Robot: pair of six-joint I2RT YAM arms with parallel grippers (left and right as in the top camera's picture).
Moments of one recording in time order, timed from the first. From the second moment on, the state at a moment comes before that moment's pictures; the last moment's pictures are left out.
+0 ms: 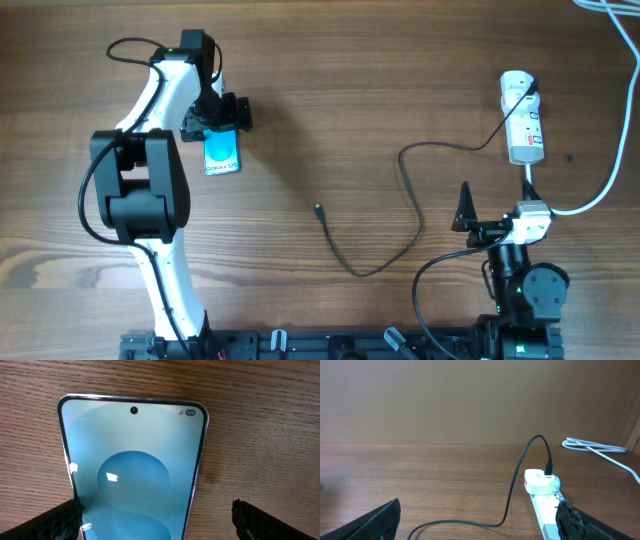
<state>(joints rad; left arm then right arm) -0.03 2.24 1.73 -1.03 0.06 -0.20 -0.05 0.01 0.01 0.00 -0.08 0.00</state>
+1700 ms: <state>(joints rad) -0.10 2.16 1.54 -0.93 -0.01 -0.30 -0.05 0.01 0.01 0.00 -0.08 0.00</state>
